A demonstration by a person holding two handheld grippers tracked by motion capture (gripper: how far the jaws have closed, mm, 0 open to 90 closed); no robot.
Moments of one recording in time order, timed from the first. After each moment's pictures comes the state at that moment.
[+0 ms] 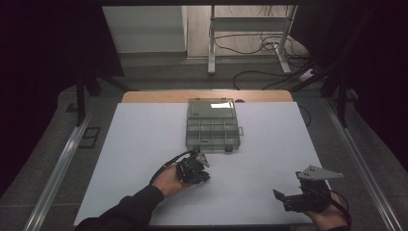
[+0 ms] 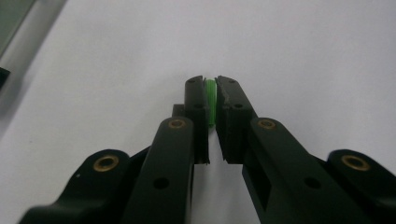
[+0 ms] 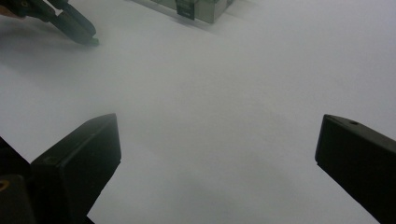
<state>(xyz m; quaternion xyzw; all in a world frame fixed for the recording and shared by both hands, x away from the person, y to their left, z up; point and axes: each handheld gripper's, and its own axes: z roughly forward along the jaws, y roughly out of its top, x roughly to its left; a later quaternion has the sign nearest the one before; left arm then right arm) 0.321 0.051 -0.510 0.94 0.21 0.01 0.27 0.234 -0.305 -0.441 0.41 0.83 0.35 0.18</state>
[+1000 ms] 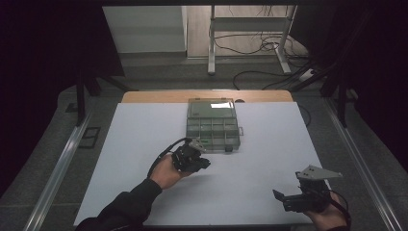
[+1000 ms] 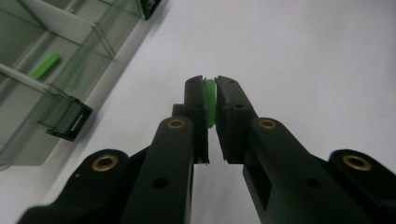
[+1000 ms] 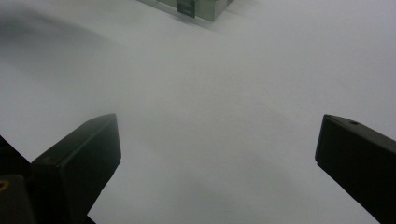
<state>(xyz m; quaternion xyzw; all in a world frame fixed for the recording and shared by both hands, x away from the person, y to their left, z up) 0.335 0.065 -0.473 0.92 0.24 0.03 0.32 0.235 -0.305 -0.442 0.41 0.83 0.34 0.17</state>
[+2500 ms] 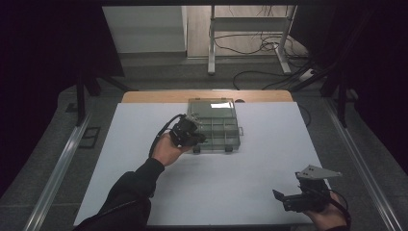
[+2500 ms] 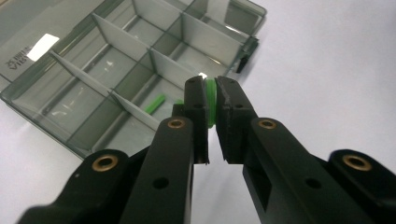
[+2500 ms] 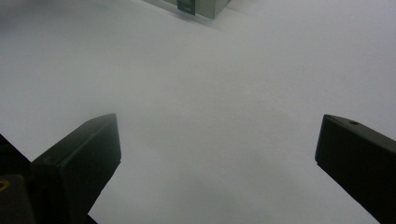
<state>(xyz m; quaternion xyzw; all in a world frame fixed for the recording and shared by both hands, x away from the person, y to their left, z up) 0.396 0.076 -0.452 0.88 0.31 0.07 0.34 0.236 -0.305 -0.443 0.41 0.83 0.34 0.17</state>
